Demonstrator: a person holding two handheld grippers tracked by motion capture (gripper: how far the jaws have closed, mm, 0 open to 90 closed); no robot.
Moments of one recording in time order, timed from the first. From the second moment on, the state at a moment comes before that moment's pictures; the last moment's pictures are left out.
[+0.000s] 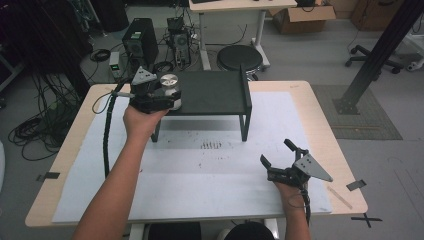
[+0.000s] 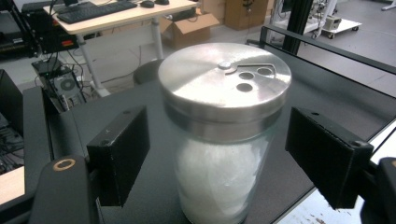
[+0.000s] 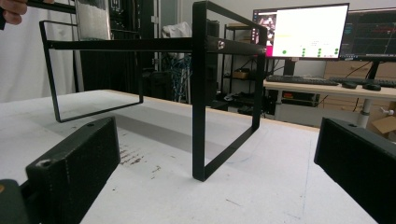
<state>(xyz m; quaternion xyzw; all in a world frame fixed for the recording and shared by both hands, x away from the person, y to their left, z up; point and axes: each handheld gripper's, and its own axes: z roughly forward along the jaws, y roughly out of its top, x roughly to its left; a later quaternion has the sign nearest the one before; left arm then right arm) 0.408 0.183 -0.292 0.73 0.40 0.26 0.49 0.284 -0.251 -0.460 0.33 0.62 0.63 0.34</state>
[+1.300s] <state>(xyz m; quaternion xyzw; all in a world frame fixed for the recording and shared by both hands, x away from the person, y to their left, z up) 0.376 0.203 -0.291 0.73 0.40 0.25 0.50 0.282 -0.252 -0.460 0.33 0.61 0.63 0.35</state>
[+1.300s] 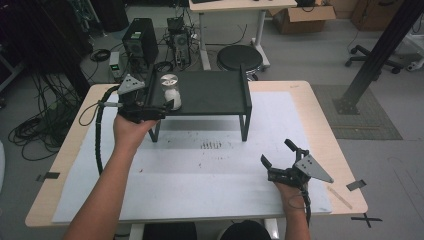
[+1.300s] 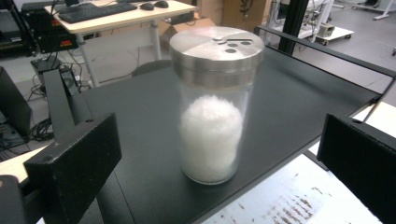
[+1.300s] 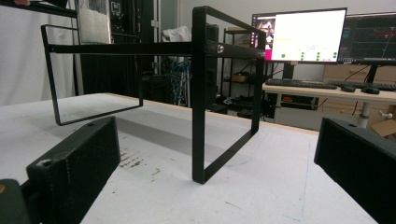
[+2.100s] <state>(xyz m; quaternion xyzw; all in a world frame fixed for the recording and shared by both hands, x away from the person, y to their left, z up) 0.338 0.226 -0.299 0.72 0.38 0.25 0.52 0.282 -0.251 -0.460 0.32 0.61 0.63 0.35</state>
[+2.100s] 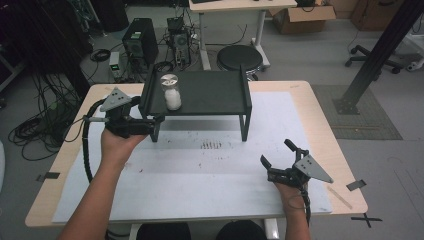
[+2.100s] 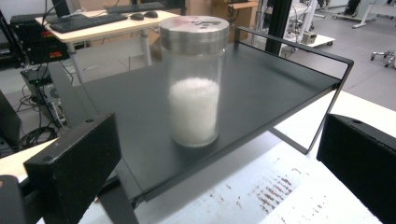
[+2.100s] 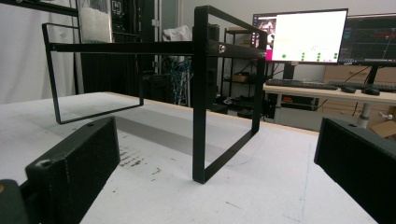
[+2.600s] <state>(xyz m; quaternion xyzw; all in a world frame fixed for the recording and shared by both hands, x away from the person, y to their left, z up) 0.324 0.249 -0.321 0.71 0.39 0.25 0.54 0.282 -0.250 -0.460 0.32 0.62 0.63 0.35</state>
